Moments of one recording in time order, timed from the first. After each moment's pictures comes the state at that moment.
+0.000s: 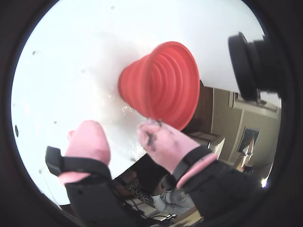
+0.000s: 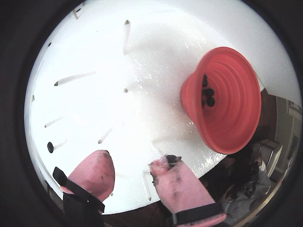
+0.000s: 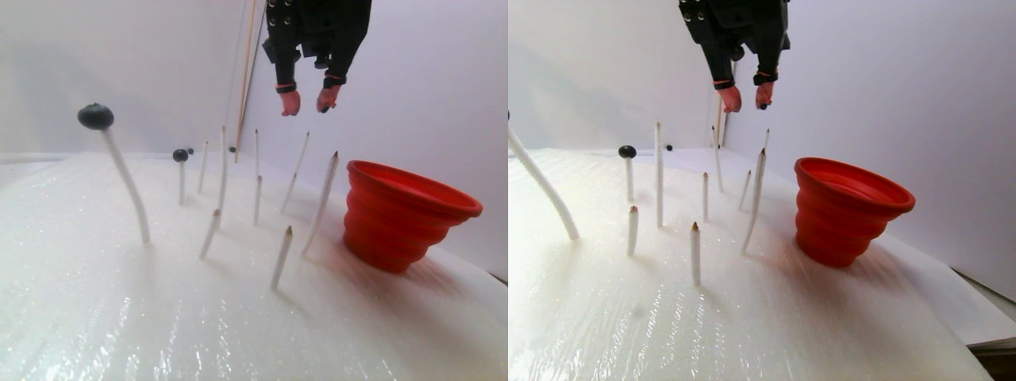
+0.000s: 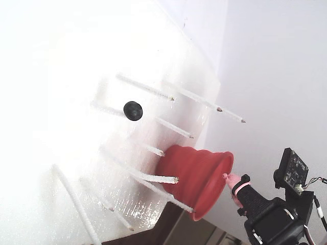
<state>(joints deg) 18.5 125.6 139.4 16.4 -89.8</state>
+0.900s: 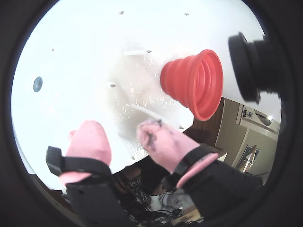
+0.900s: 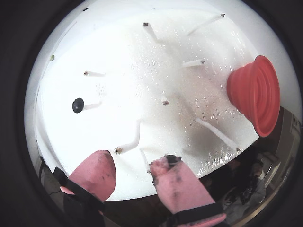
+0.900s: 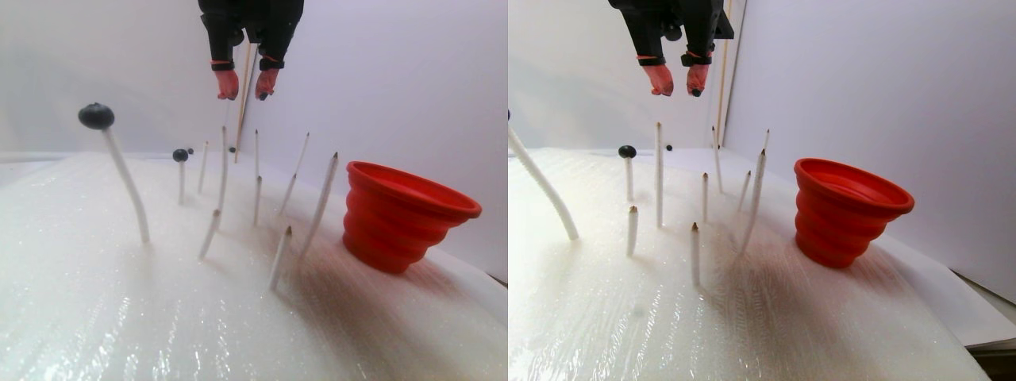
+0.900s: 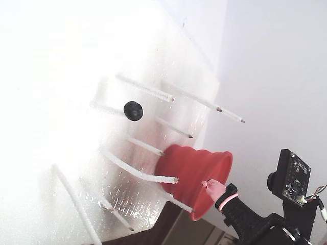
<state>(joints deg) 5.2 140.3 145.5 26.5 -85.3</state>
